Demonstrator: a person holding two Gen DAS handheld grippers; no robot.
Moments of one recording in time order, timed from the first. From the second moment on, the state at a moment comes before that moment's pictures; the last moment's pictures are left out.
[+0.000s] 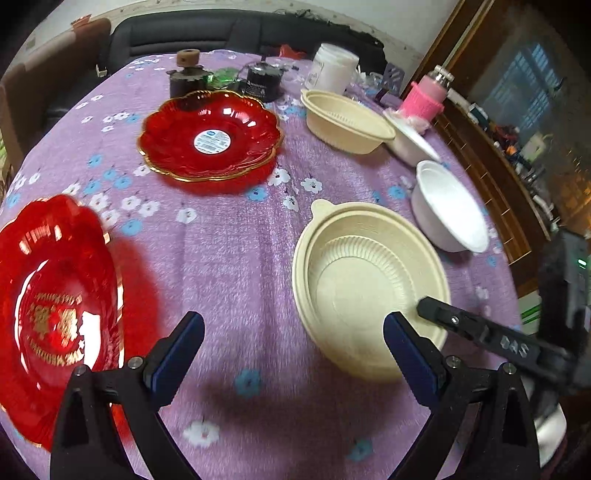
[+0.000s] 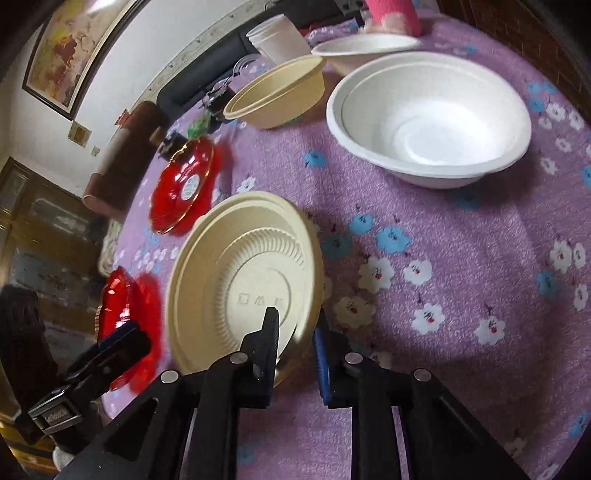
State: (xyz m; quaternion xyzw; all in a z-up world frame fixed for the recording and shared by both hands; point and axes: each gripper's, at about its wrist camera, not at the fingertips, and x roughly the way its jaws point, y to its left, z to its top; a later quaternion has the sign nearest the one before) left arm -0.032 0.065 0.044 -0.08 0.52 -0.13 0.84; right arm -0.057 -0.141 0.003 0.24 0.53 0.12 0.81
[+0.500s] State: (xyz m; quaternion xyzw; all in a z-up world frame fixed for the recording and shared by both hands) left arm -0.046 0.072 0.062 -0.11 0.51 -0.18 0.84; right arm -0.076 -0.123 0.039 0.21 0.47 0.14 0.85
